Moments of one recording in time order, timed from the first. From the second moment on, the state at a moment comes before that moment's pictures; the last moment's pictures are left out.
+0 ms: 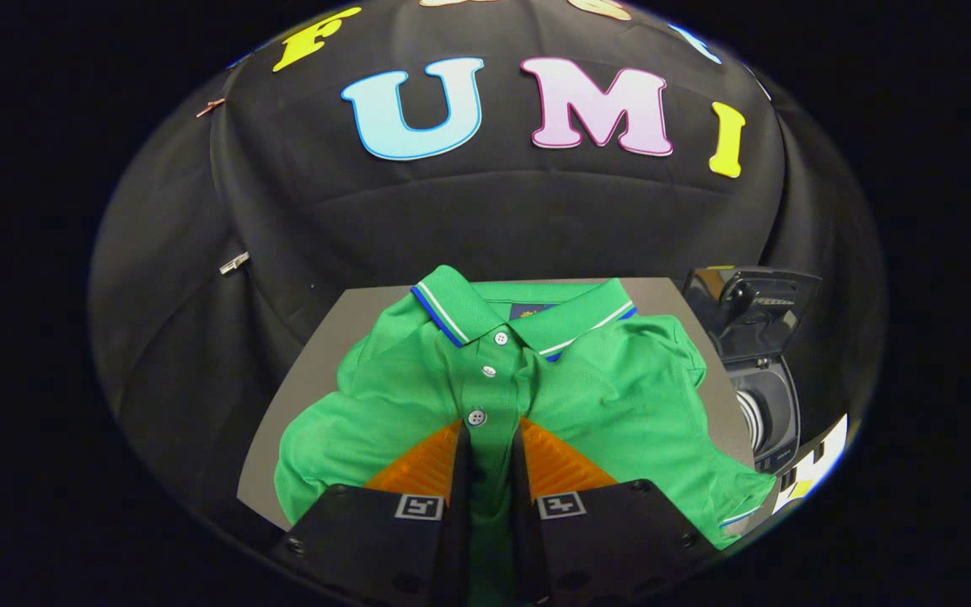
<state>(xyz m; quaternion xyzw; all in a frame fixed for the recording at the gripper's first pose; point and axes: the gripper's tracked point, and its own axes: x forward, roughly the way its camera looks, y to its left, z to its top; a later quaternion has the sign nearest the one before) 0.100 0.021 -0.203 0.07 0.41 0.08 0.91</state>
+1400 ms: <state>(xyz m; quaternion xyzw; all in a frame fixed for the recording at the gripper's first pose) 0.120 -0.110 -0.127 0.07 0.35 0.14 0.92</state>
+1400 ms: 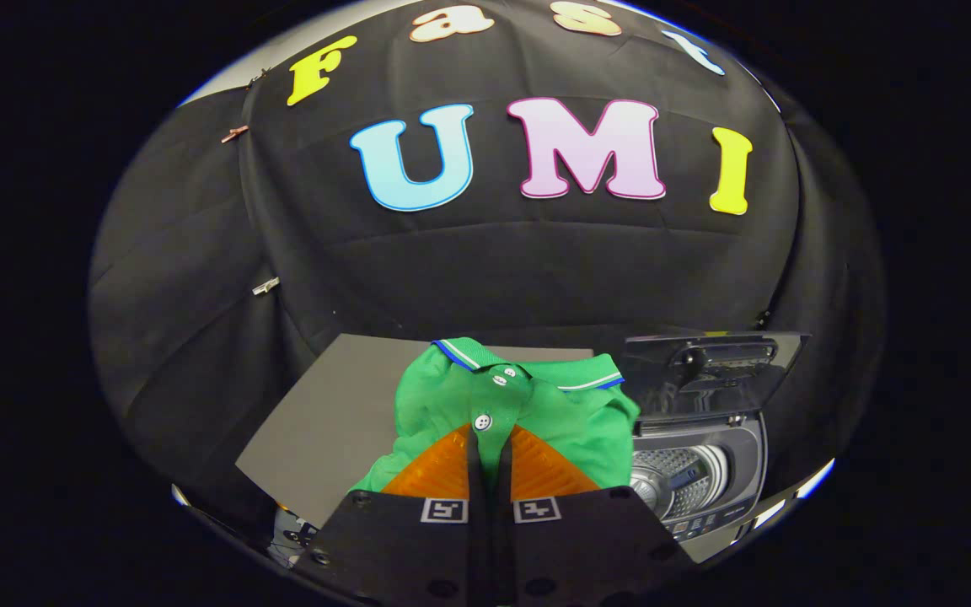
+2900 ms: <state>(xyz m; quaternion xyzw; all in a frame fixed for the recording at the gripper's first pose) 0.188 -0.376 -0.296 0.09 0.45 0.15 0.88</state>
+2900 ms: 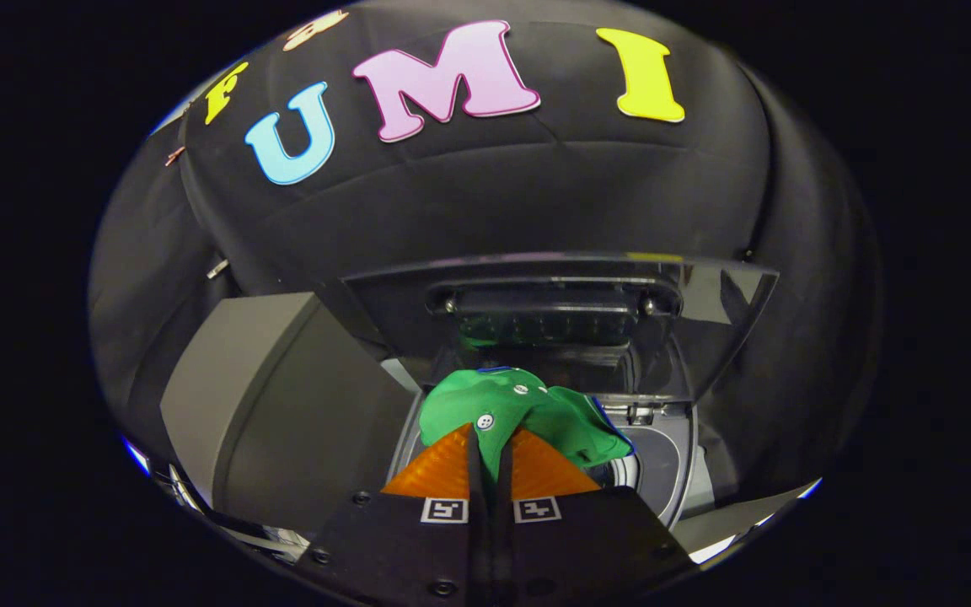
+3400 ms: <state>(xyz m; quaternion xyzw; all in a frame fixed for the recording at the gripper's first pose) 0.176 -0.389 -0.381 0.10 0.50 0.10 0.86</state>
